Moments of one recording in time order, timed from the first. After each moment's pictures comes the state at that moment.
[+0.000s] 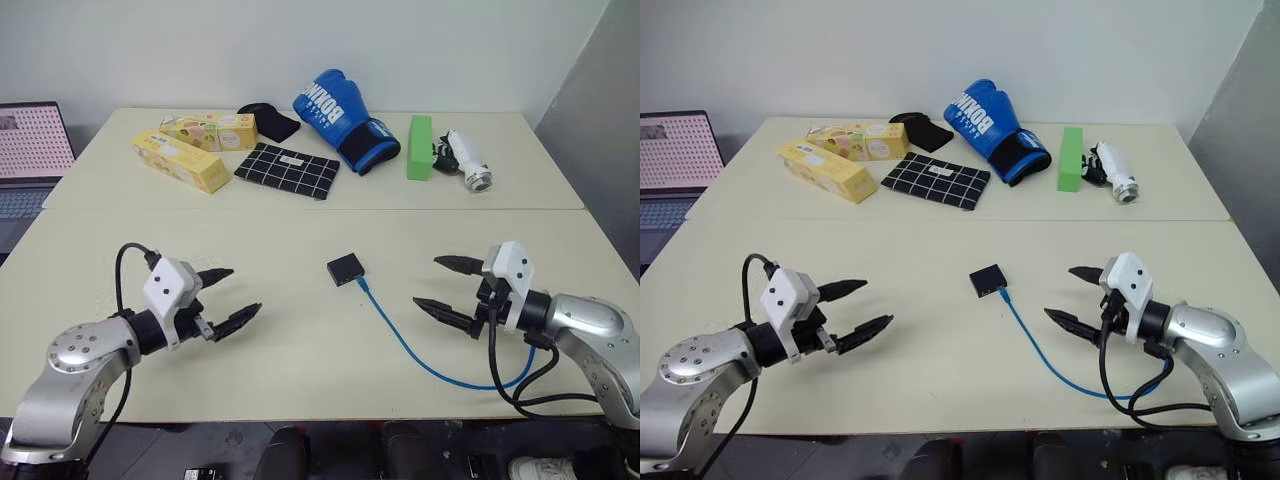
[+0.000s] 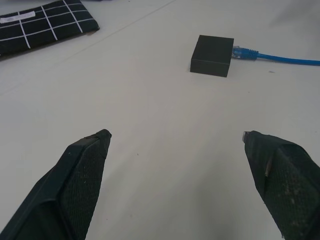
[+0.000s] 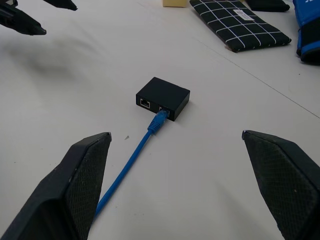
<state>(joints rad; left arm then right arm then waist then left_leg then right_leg) 0.09 0.76 0.25 -0.36 -0.46 0.40 -0.84 -0.11 -0.74 -0.07 -0.47 0.49 0.49 0.81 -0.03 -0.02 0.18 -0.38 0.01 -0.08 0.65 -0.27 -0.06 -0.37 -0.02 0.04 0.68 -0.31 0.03</state>
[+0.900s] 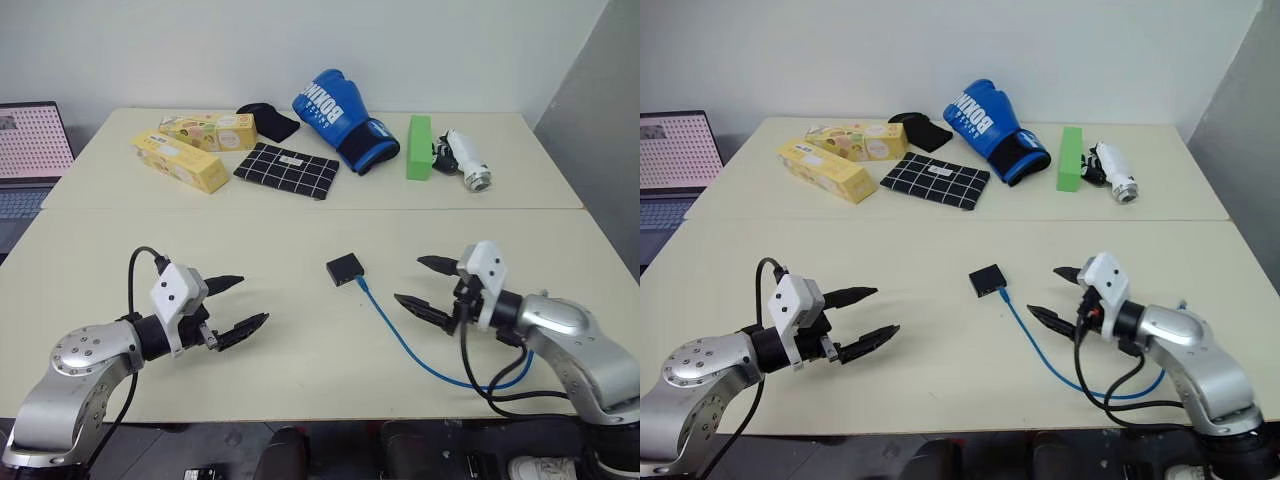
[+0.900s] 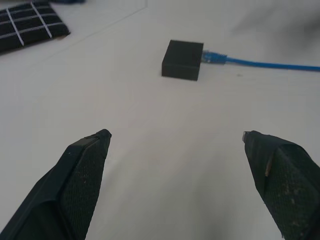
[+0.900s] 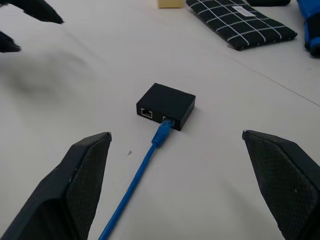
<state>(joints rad) 0.06 0.76 0.24 -0.38 -0.50 0.38 -0.93 -0.19 -0.58 0.06 -0.41 0.40 0.56 0.64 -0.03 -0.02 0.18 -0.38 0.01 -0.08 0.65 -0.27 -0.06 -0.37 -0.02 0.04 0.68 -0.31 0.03</state>
